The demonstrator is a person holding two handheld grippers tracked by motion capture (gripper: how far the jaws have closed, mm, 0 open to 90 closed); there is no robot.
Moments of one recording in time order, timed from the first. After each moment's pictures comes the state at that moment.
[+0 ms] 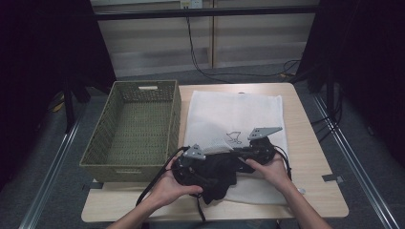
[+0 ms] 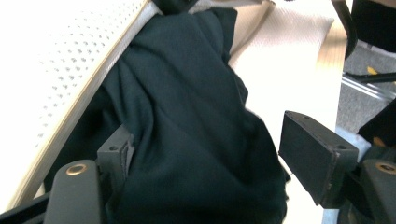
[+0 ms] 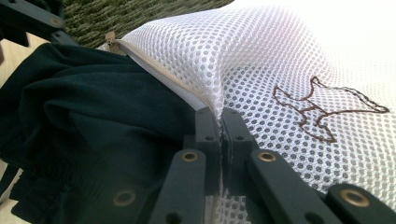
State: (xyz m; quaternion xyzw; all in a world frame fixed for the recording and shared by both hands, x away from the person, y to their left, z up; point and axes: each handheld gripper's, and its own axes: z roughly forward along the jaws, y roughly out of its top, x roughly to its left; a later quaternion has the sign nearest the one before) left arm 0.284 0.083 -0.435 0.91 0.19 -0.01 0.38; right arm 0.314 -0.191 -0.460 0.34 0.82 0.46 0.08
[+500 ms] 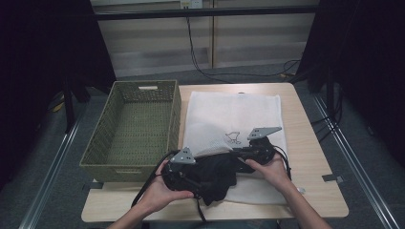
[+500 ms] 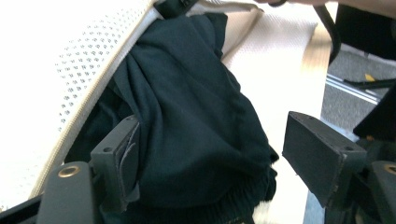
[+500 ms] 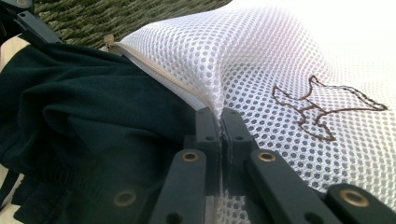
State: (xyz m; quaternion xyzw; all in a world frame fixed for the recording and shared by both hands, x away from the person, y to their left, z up) left arm 0.270 0.105 -0.429 0.90 0.19 0.00 0.40; right arm 0.313 -0.190 -0.459 0.34 0.82 0.46 0.07
